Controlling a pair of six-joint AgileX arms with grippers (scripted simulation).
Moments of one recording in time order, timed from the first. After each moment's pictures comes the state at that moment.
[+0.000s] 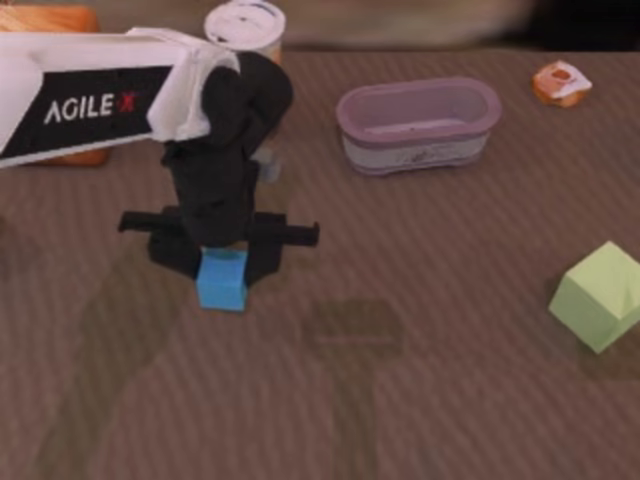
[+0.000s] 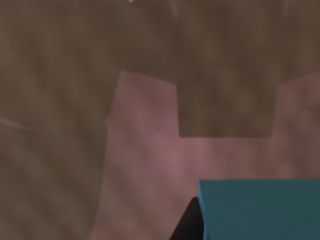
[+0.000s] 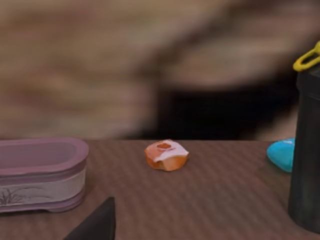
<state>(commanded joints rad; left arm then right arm) -0.49 2.07 1.49 -0.96 -0.01 -0.36 0.00 0.00 0.00 0.00 0.00 0.00</state>
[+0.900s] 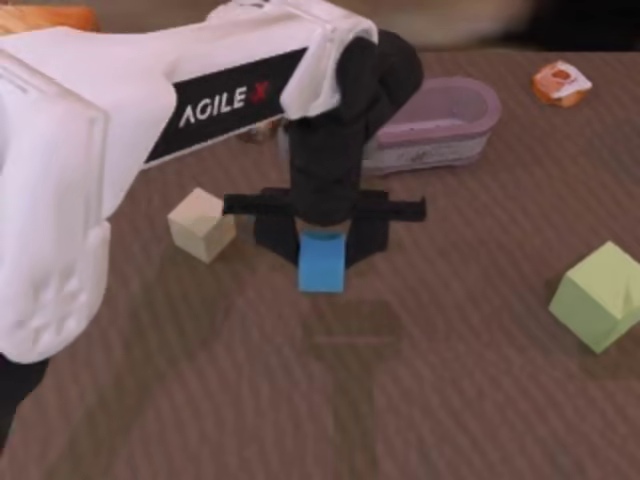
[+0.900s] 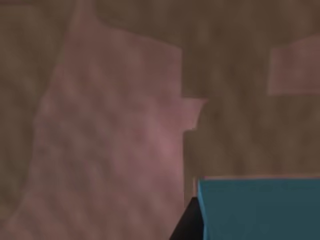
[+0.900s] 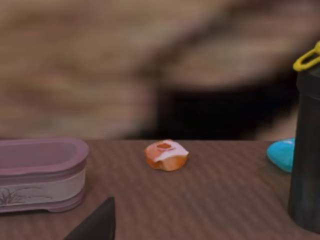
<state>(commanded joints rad) -0.69 2.28 1.89 -1.18 -0.01 -0.61 0.00 0.00 0.00 0.00 0.00 0.00</state>
